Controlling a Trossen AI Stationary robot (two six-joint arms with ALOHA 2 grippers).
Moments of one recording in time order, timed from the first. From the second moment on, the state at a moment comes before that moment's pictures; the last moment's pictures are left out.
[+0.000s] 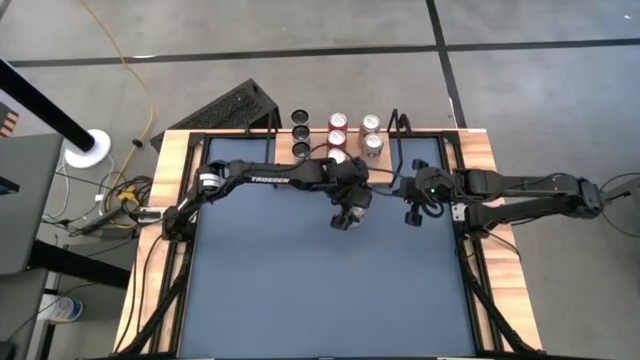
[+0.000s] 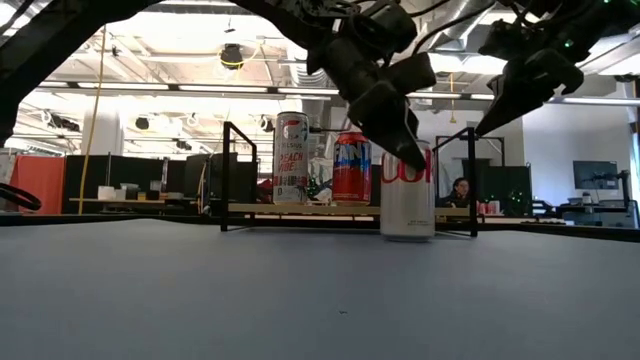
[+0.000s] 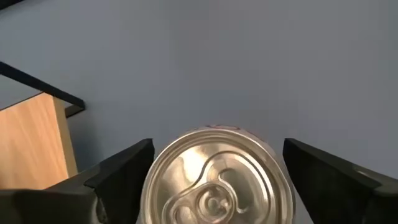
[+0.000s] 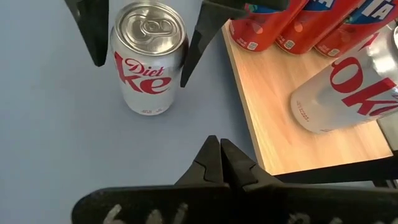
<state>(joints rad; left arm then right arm) 0.16 2.21 1.86 -0.49 0.22 0.48 -0.13 0.85 0.67 -0.59 0.23 -0.11</state>
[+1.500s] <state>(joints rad) 0.14 0.94 0.90 -0.37 -0.25 0.12 -0.12 1.20 0.98 -0.55 0.12 -0.09</state>
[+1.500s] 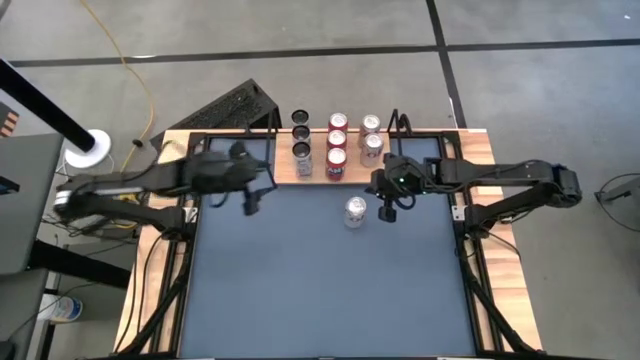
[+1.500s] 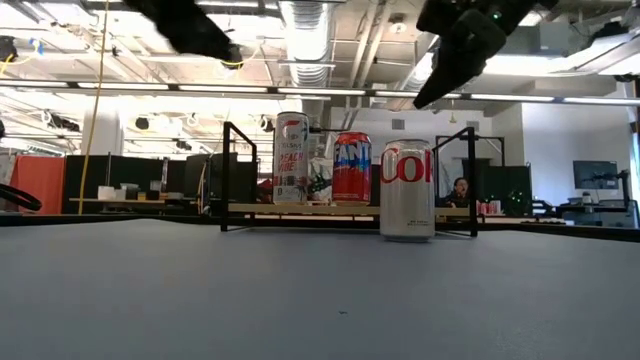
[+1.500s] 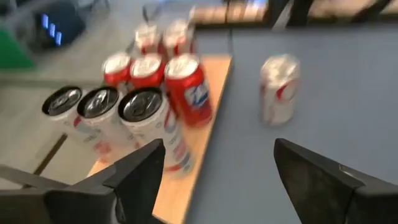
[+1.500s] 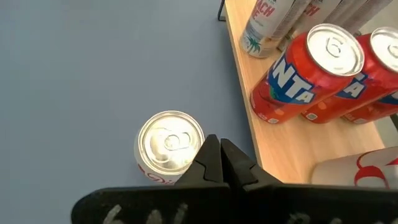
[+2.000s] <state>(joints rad) 0.14 0.06 0.21 0.12 -0.09 -0.05 -0.13 1.20 0.99 -0.54 0.12 -0.05</state>
